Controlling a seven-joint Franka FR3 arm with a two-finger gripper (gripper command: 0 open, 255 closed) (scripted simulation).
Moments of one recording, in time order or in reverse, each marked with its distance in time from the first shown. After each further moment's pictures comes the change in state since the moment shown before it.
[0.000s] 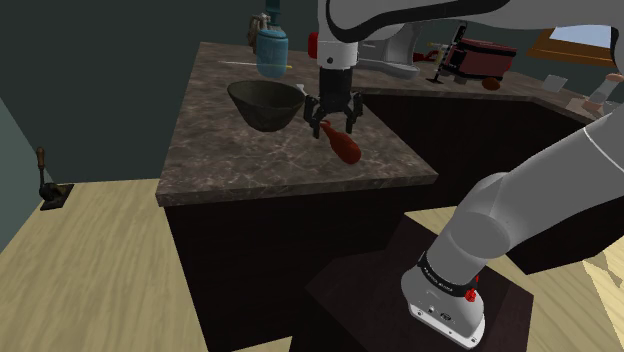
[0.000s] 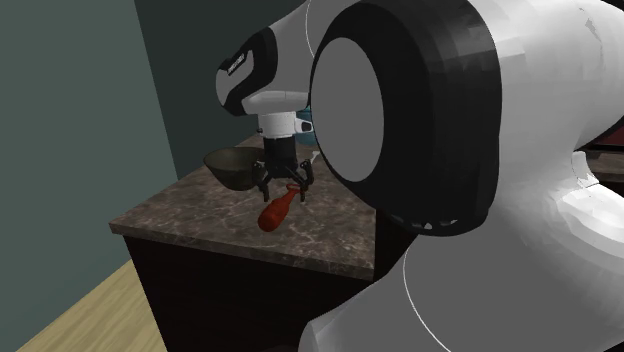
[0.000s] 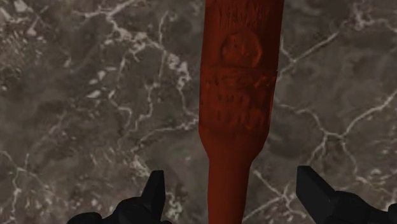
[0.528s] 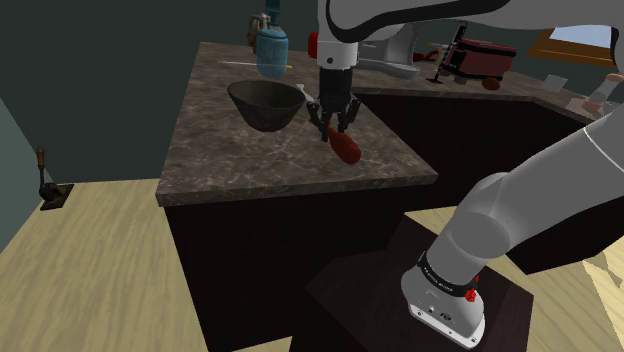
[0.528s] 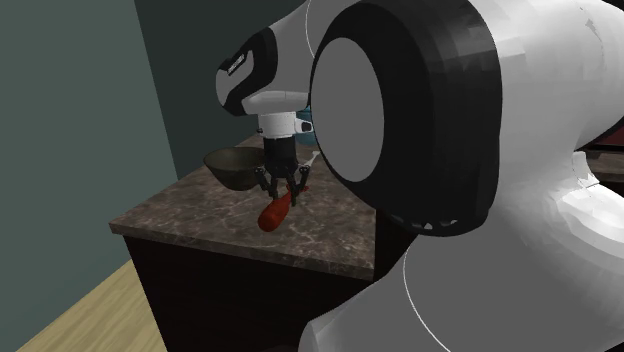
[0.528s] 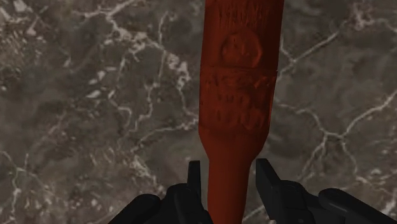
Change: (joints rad) arm 0.000 0.000 0.000 -0.001 0.000 0.001 0.000
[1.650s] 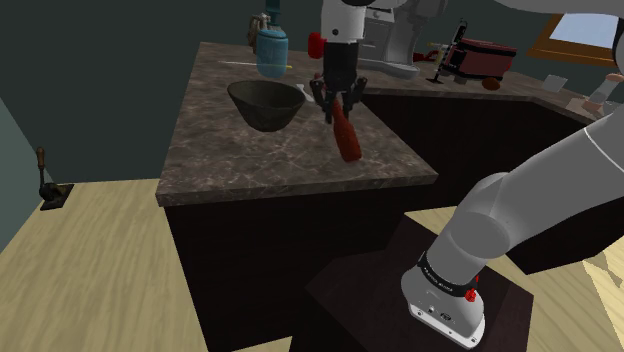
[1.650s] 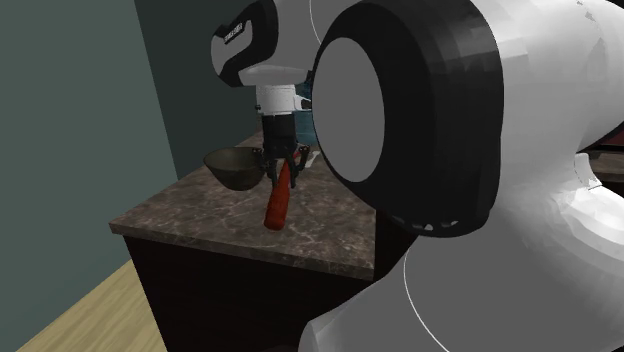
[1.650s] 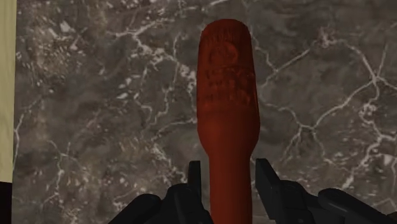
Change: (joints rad) arm -0.002 -0.004 -0.007 0.129 -0.004 -0.134 0.003
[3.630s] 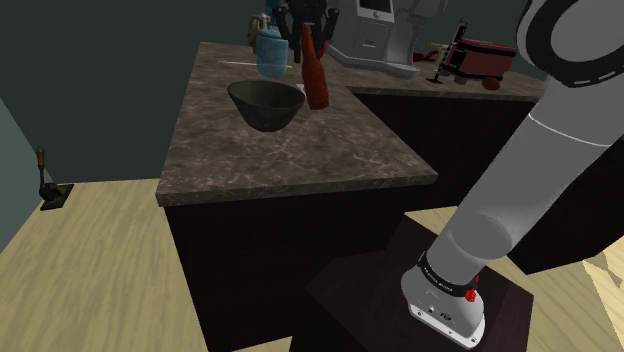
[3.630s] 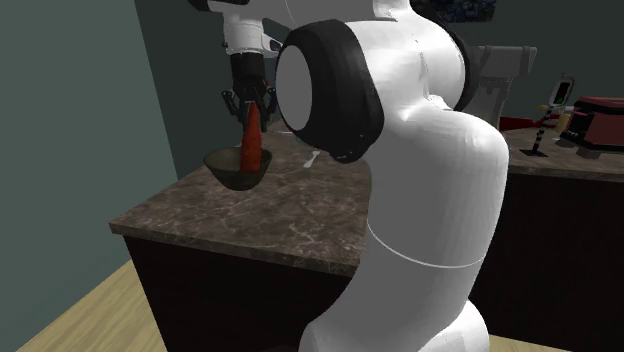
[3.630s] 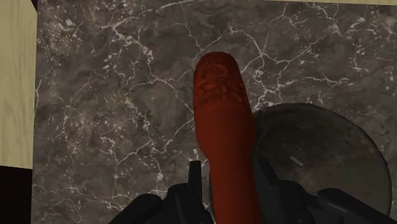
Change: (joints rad) arm 0.030 0.362 0.072 0.690 -0.035 -0.330 0.137
